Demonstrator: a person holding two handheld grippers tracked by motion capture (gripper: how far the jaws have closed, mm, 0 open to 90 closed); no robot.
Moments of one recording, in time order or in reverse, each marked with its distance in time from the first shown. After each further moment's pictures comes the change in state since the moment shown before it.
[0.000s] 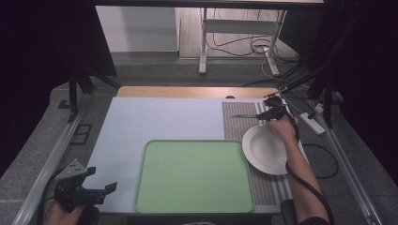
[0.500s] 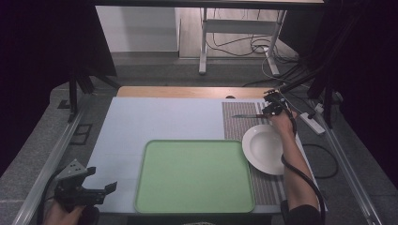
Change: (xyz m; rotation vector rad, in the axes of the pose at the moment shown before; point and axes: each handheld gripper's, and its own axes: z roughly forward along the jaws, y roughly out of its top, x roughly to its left) left arm 0.000 0.000 0.000 0.002 -0.001 -0.001; right arm -0.025 0.017 0.031 0.015 -0.062 0.009
